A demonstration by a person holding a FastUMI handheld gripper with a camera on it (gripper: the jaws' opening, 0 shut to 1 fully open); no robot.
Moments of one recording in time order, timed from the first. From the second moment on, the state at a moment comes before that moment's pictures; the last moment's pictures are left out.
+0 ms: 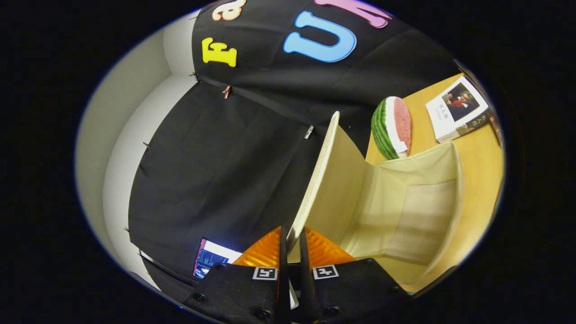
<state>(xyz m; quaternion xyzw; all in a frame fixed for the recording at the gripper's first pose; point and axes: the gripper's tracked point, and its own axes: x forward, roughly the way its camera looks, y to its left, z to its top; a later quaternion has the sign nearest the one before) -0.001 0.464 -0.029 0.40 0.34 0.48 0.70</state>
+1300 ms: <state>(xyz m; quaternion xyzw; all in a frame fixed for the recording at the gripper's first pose) -0.007 0.295 -0.084 0.15 0.25 0.38 0.88</state>
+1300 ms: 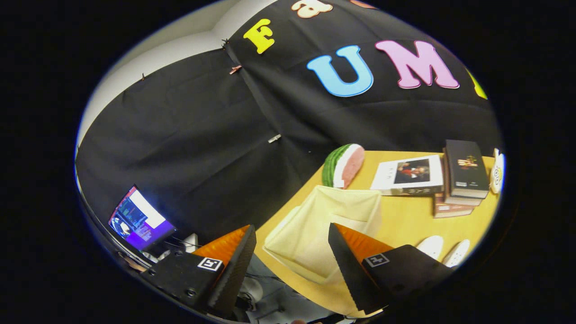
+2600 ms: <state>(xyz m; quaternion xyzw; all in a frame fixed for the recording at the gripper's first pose) 0.023 0.096 -0.371 -0.12 0.42 0.12 0.89</state>
